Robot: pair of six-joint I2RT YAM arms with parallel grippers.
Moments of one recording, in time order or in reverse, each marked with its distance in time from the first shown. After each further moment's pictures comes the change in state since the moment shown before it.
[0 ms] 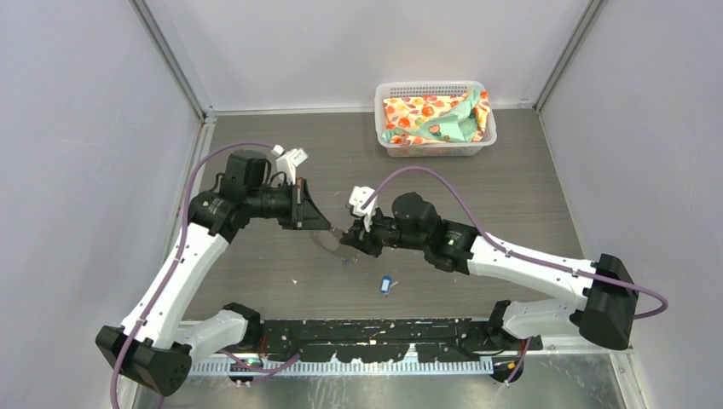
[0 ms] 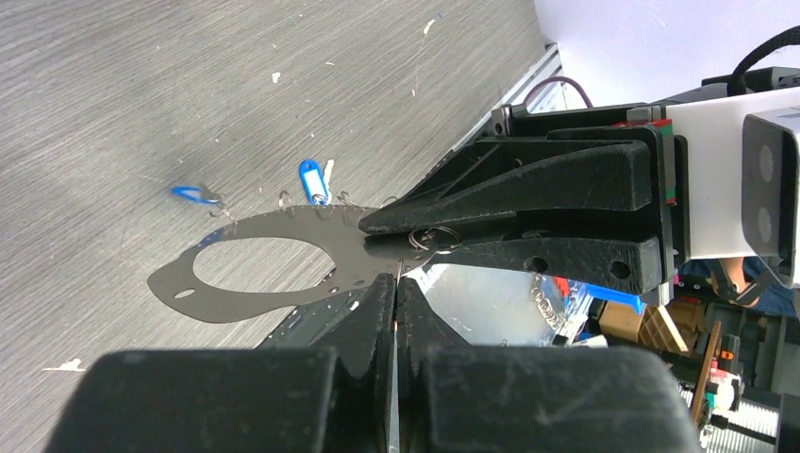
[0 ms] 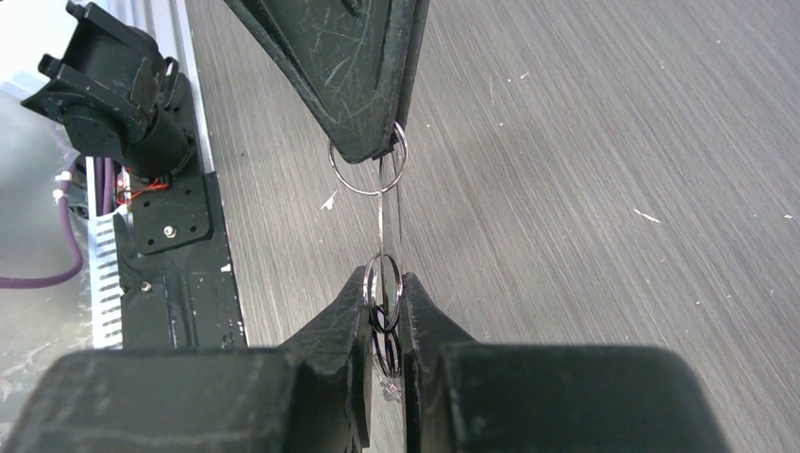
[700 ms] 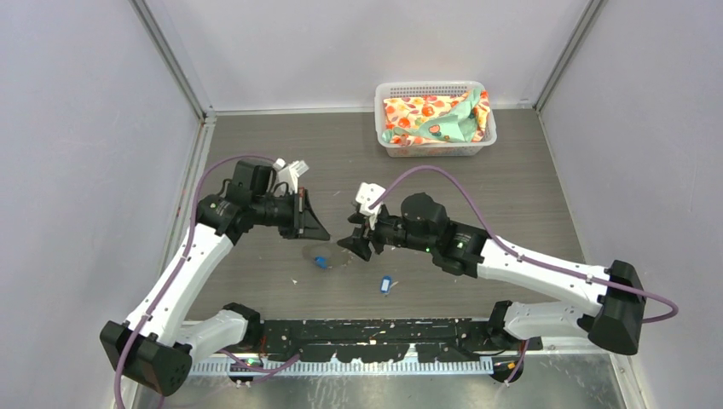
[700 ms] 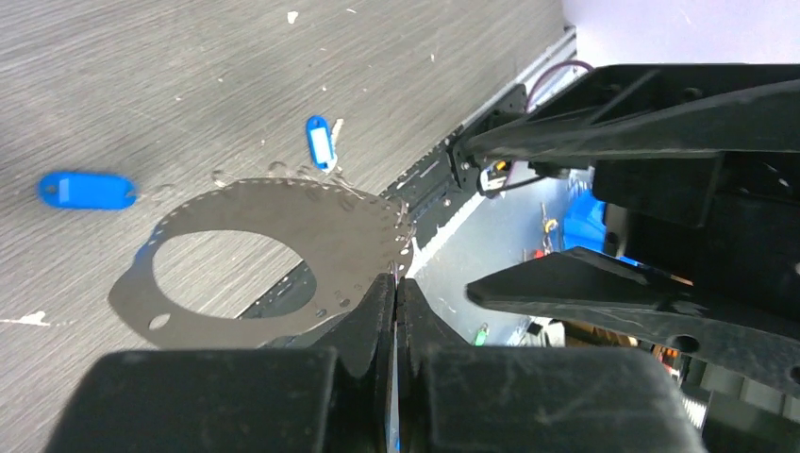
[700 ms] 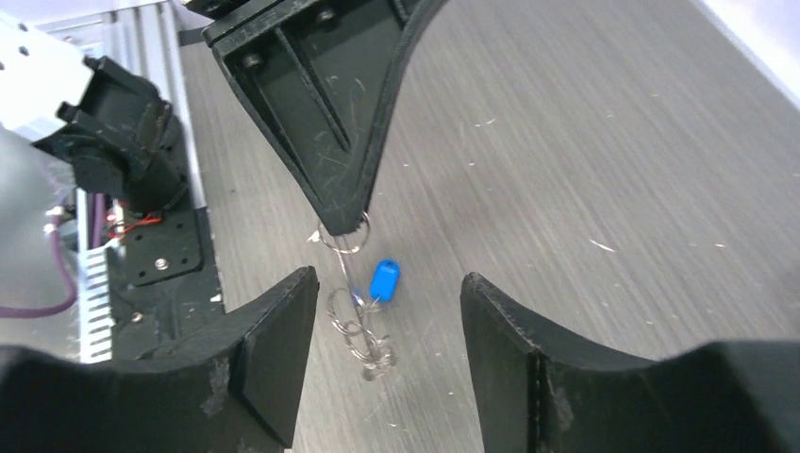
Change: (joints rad) left arm 0.003 0.000 -0.082 -0.020 0.009 -0.051; right arm 0.024 -0.033 0.037 -0.011 0.043 -0.015
